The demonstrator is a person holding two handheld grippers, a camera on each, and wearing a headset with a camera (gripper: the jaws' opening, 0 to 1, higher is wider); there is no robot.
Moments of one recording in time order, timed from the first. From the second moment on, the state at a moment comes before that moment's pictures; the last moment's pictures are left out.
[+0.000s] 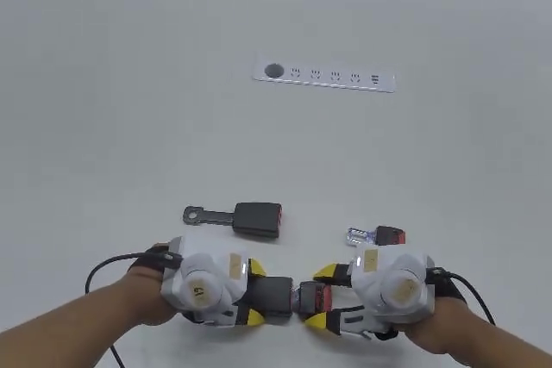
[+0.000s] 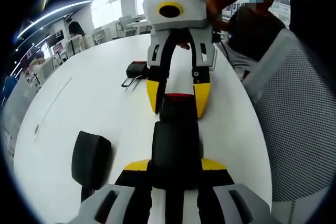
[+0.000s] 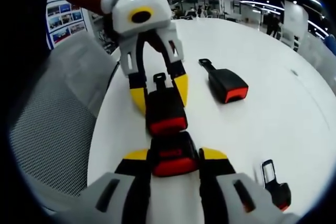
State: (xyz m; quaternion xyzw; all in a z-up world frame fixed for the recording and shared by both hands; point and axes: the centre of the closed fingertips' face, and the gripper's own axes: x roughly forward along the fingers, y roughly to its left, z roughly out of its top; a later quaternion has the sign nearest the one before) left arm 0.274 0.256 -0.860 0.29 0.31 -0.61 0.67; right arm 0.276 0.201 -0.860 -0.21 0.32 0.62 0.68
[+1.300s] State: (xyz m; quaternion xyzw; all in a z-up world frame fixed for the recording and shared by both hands) left arm 0.273 0.259 -0.859 0.27 0.28 -0.64 0.67; right arm 0.273 0.204 -0.858 -0.19 0.29 0.61 0.71
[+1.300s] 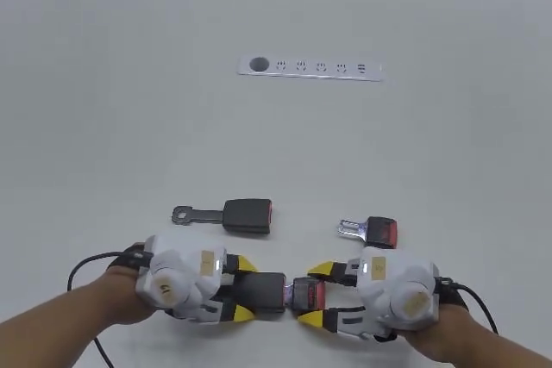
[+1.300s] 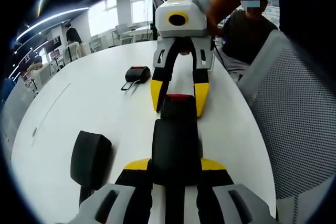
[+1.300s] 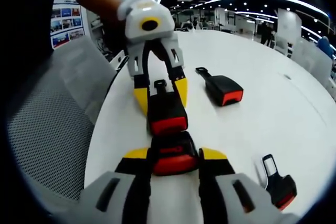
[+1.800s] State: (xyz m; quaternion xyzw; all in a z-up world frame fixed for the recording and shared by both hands) left arm 0.273 0.258 -0.858 0.27 0.27 -0.64 0.67; right arm 0.273 0.205 -0.858 -0.19 0.29 0.62 0.71
